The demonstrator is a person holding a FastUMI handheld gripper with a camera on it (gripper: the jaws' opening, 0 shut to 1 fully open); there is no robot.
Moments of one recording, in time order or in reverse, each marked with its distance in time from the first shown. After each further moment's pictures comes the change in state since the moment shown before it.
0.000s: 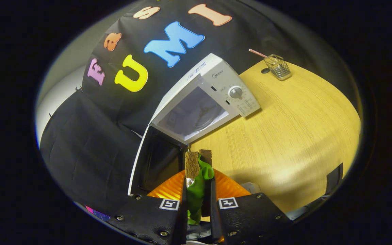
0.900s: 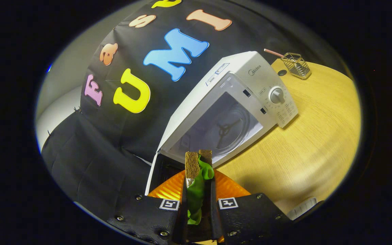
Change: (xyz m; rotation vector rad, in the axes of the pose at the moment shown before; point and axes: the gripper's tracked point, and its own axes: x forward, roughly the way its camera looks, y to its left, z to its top) arm 0.136 0.062 0.040 0.108 -0.214 0.036
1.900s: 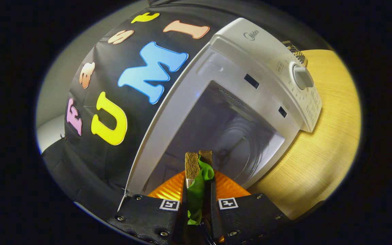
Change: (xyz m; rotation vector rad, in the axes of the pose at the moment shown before) arm 0.156 -0.040 0.042 0.138 -0.277 -0.075
